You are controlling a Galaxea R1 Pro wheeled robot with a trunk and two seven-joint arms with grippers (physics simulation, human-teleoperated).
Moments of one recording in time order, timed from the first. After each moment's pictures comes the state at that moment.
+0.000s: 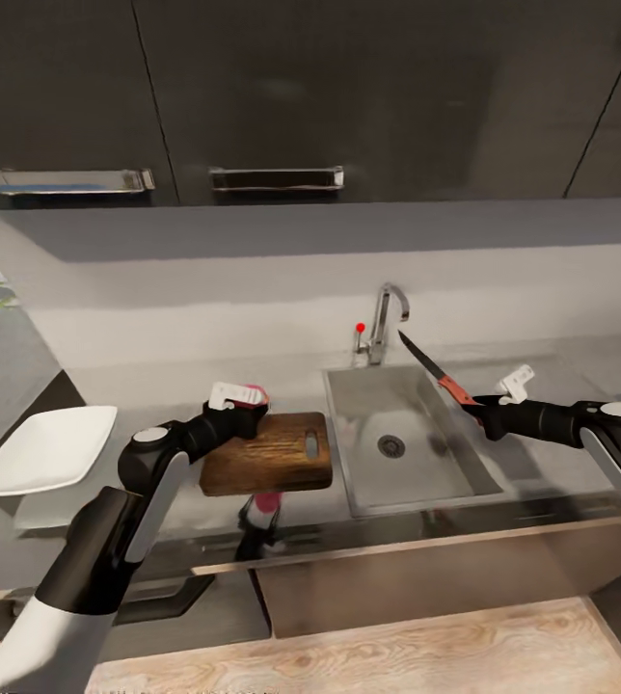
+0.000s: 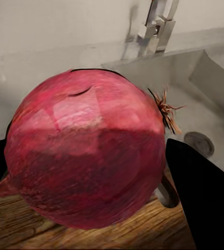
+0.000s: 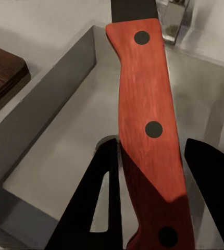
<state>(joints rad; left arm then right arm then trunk) -0.64 0.06 -0.25 -1.56 0.27 0.76 -0.11 -0.72 -0.60 0.19 -1.41 -0.28 0.67 0.65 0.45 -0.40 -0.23</state>
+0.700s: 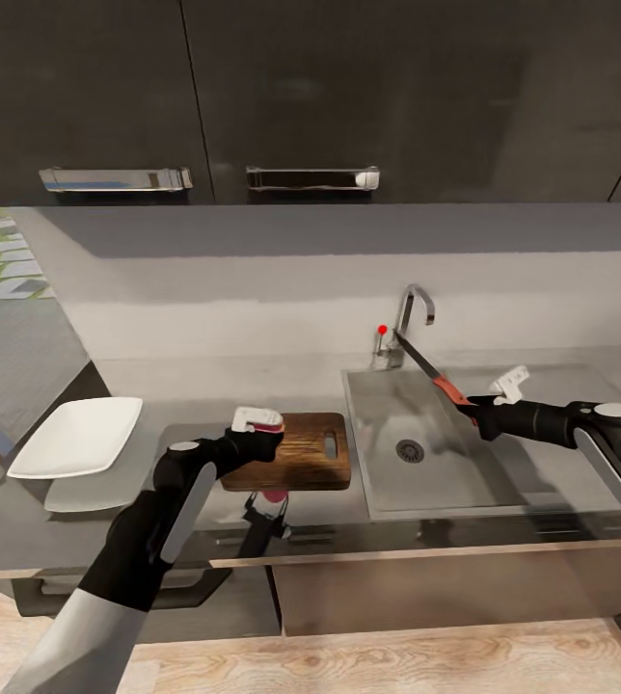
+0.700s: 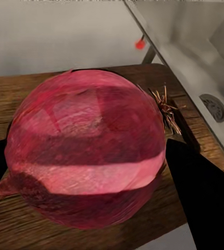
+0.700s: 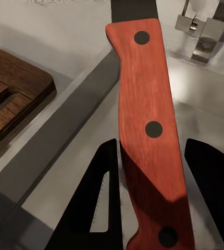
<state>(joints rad) -0.64 -0.02 -0.25 -1.36 0.26 0.75 -0.11 -0.72 -0.59 0.19 -1.41 -0.28 0.67 0.65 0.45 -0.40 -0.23</state>
